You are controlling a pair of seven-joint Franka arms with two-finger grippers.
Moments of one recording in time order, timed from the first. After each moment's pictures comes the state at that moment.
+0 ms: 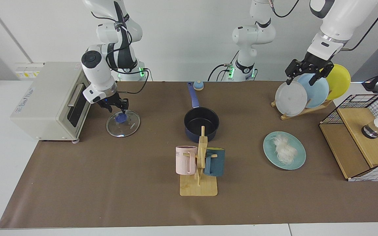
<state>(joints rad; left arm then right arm) 0.04 -0.09 -0.03 -1.67 -0.05 1.59 0.06 0.04 -0.10 0.02 -2.37 0.00 2.19 0.16</state>
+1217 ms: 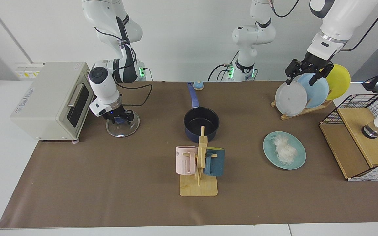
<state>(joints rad) 0.04 -0.09 -0.03 -1.67 -0.05 1.59 0.06 0.04 0.05 0.03 -2.37 0.00 2.36 0.16</state>
